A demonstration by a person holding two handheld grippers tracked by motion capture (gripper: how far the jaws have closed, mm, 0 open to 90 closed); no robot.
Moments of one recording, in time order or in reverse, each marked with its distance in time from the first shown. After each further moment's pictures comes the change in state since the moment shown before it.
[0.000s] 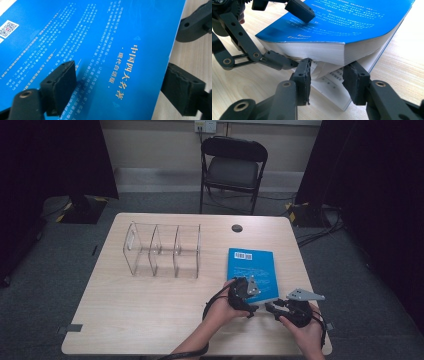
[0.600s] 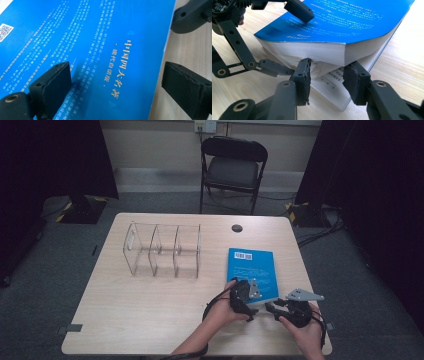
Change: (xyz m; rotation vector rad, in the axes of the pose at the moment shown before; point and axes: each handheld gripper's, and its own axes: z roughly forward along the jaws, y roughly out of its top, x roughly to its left) left arm -0.006 -0.001 0.004 0.017 0.014 0.068; right arm 0.002 0.001 -0.001 0.005 -0.014 -0.025
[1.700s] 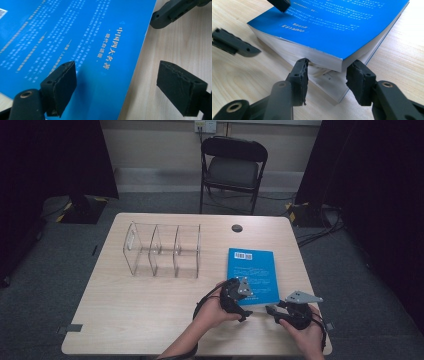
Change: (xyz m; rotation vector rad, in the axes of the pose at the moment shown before) left arm 0.008 -0.011 -0.027 0.003 -0.124 -0.072; right arm -0.001 -0.008 0.001 0.030 -0.025 -0.024
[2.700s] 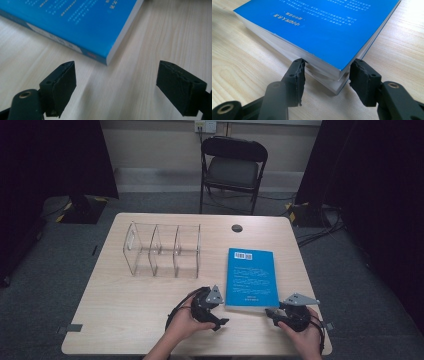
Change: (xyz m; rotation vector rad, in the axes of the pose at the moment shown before) left arm -0.002 -0.063 -0.050 -0.028 0.011 -0.080; right arm 0.000 -0.010 0.007 0.032 -0.031 0.006
